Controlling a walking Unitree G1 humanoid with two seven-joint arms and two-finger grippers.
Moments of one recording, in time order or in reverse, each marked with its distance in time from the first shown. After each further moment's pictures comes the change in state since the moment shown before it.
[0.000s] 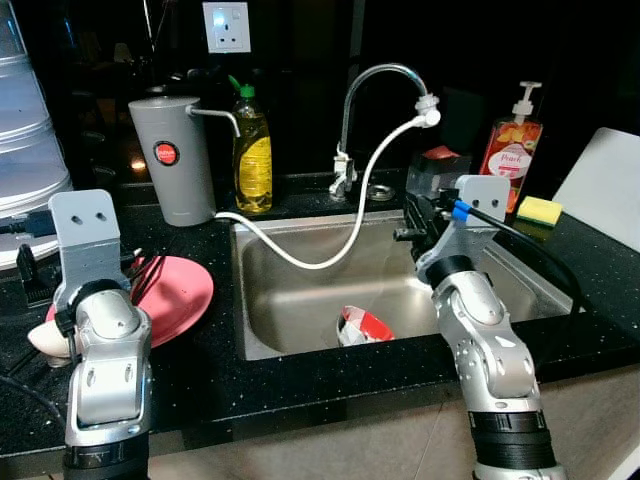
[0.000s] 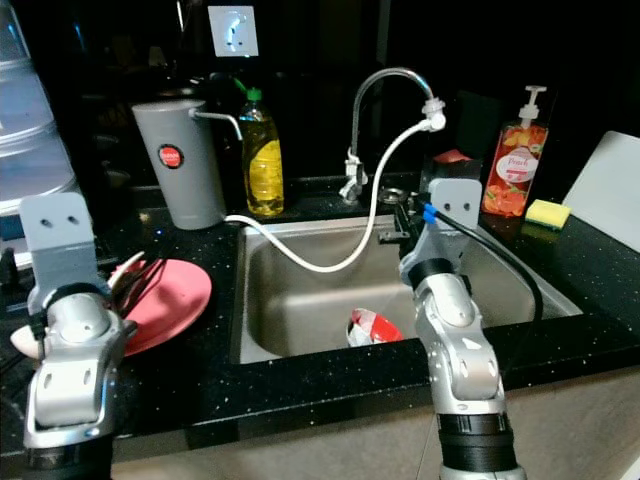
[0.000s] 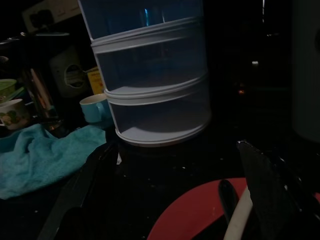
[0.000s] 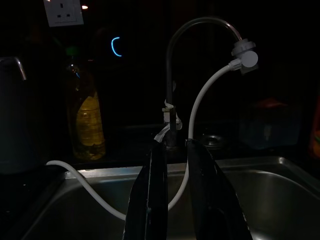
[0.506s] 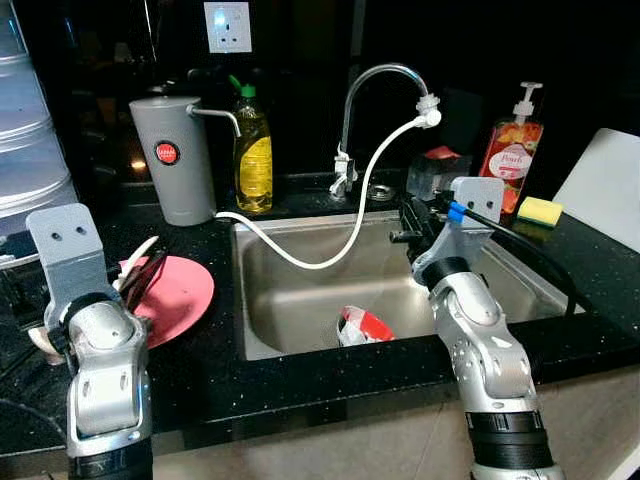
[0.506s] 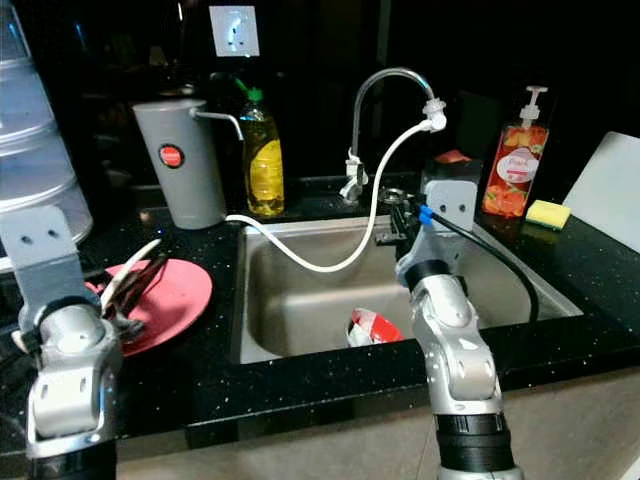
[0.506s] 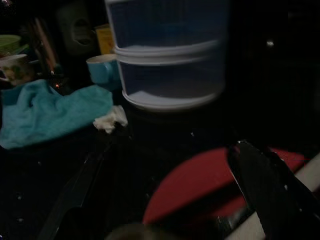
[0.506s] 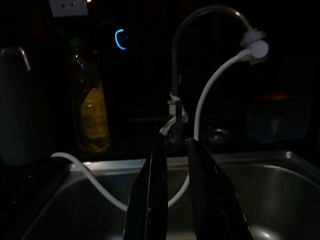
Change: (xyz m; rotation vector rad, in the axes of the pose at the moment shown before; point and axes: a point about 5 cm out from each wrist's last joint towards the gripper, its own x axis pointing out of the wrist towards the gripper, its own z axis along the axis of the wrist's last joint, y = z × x) left arm -0.009 0.000 -0.023 -0.052 0.120 0.047; right arm 0.001 0.002 -0.007 0.007 0.027 0.013
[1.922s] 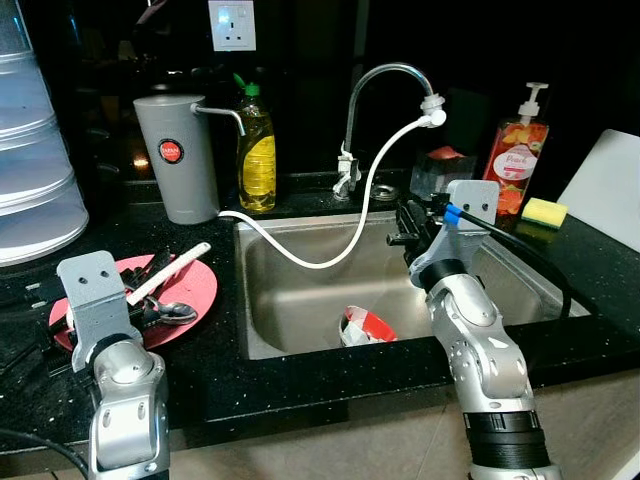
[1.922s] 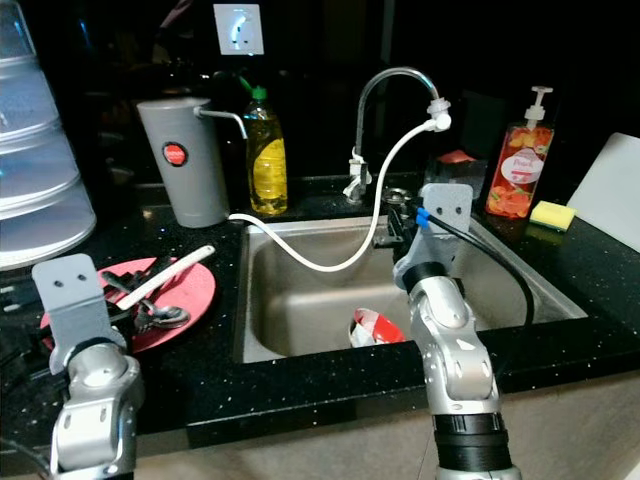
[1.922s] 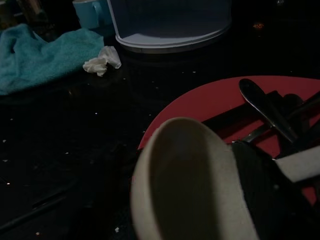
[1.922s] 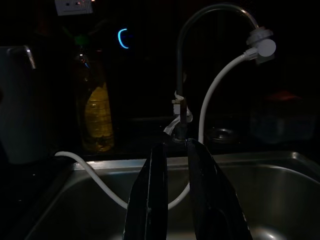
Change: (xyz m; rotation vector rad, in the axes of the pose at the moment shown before) left arm -0.009 -0.003 -0.038 0.008 0.171 -0.005; right arm 0.000 0.001 0.000 0.005 -0.003 0.004
